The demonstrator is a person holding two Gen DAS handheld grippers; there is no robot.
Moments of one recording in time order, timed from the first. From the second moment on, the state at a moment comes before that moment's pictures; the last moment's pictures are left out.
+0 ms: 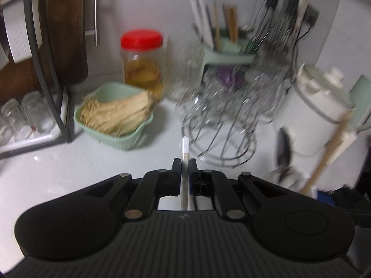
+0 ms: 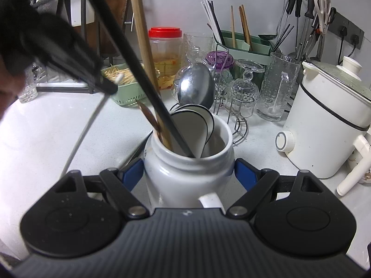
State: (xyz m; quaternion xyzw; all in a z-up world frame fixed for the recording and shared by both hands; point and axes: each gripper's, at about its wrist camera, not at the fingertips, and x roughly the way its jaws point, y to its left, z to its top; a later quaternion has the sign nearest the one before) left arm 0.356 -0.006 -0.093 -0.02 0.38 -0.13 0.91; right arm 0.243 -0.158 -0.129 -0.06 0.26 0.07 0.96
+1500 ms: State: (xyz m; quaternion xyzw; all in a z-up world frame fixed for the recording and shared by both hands) left arm 0.288 -0.053 0.037 -0.01 0.20 -0.20 0.96; right arm 0.245 -0.154 -0.132 -0.07 0.24 0.08 0.96
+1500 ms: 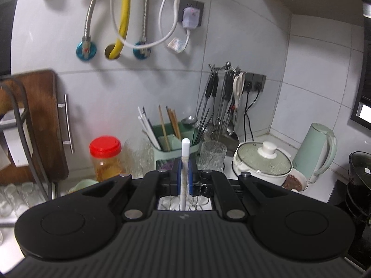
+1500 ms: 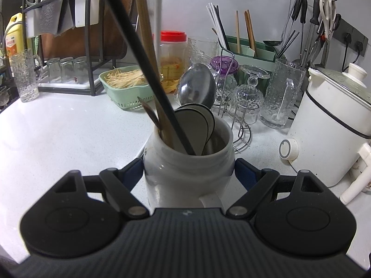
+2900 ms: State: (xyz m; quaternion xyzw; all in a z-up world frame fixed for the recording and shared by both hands) left arm 0.330 -0.113 0.016 0.05 0.41 -0.33 0.85; right arm 0.253 -0.146 -0.132 -0.07 0.24 0.07 0.97
